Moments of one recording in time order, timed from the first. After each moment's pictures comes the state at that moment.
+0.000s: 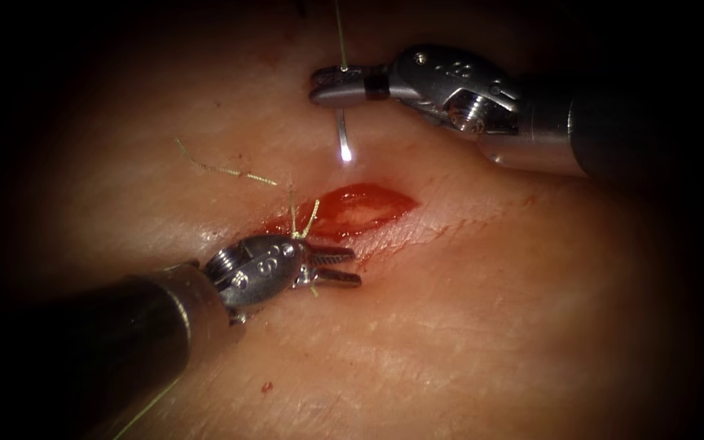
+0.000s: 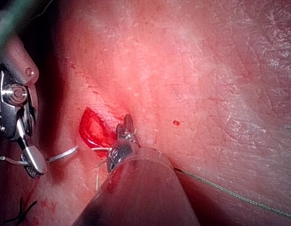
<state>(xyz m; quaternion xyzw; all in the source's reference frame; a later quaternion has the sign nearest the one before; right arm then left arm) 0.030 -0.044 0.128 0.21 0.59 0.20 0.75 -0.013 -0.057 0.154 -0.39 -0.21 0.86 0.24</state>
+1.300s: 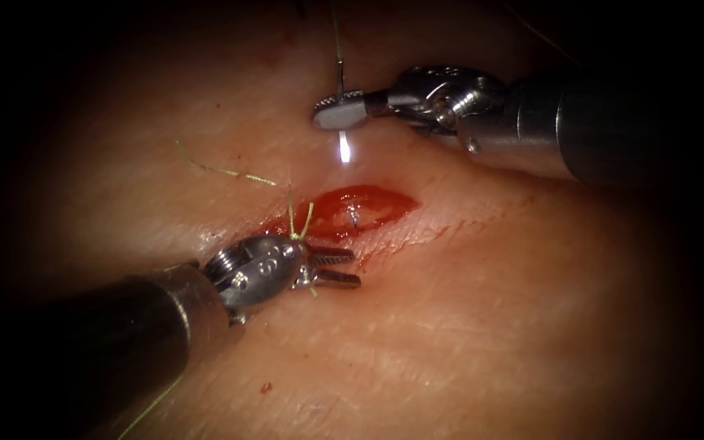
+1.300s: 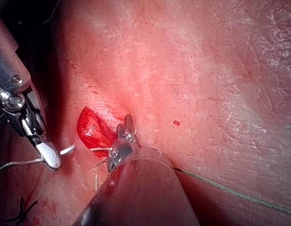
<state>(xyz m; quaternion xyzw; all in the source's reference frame) 0.030 -0.047 0.129 0.40 0.50 0.37 0.68 -0.013 -0.057 0.154 -0.39 -0.21 0.86 0.24</state>
